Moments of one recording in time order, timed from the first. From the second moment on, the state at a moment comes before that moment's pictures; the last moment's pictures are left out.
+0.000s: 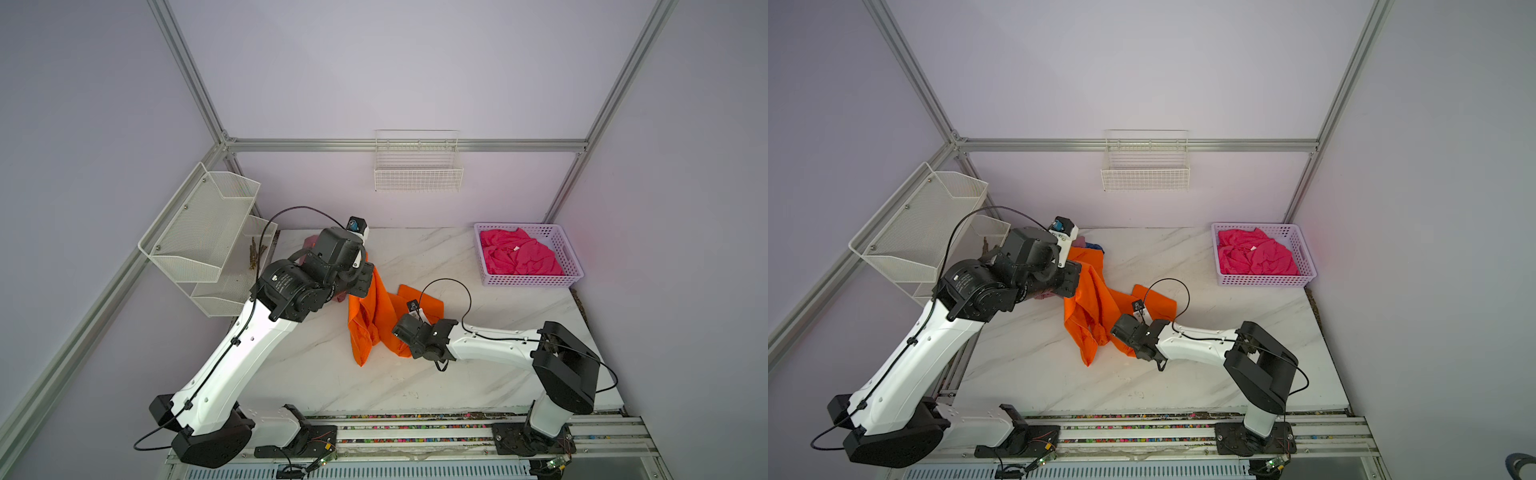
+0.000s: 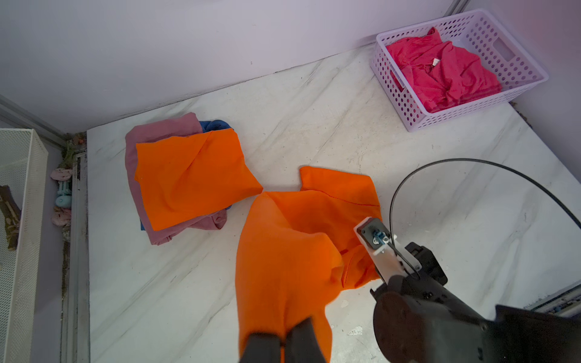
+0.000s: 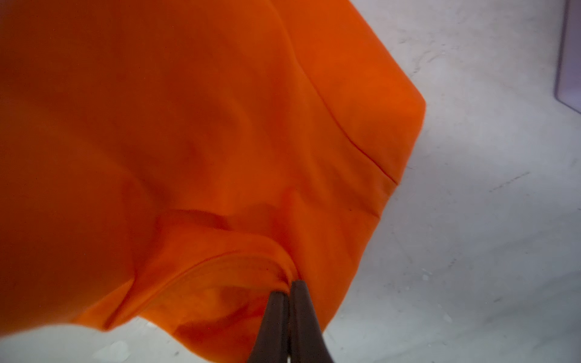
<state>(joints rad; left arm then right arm) -0.69 1.31 1.79 -1.20 -0.28 -0.26 0.96 1.72 1.09 -0.60 0.52 0.62</state>
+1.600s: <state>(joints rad) -0.61 1.24 1.54 -1.23 -0.05 -0.29 0.90 1.61 1.04 -0.49 0.42 0.54</state>
